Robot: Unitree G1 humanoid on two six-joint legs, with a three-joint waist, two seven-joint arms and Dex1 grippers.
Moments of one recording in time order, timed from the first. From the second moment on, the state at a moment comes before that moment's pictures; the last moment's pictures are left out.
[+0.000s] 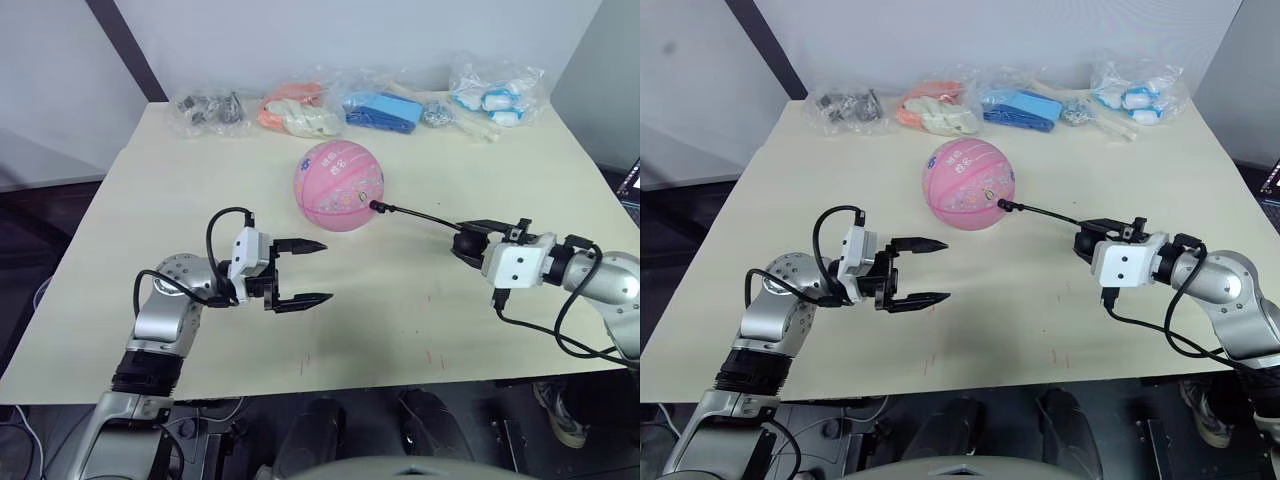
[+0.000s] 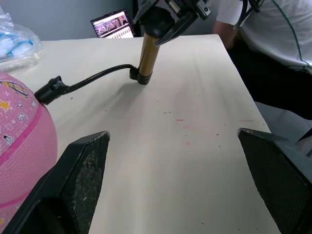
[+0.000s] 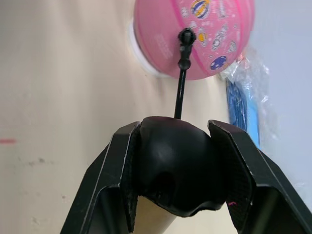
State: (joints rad) left arm -0.33 0.62 -0.05 0.09 -0.44 0.00 -1.35; right arm -0.23 -0.83 0.08 -0.12 -0.20 -0.38 0.75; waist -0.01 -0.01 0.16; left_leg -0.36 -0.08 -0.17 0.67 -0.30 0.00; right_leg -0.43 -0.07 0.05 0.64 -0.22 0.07
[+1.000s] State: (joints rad) left arm -0.46 0.64 0.00 0.20 -0.45 0.00 -1.41; right arm -0.06 -0.67 0.12 -0.22 0.14 -0.28 0.72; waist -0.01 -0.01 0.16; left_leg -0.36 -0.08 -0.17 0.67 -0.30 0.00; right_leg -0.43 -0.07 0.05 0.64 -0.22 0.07
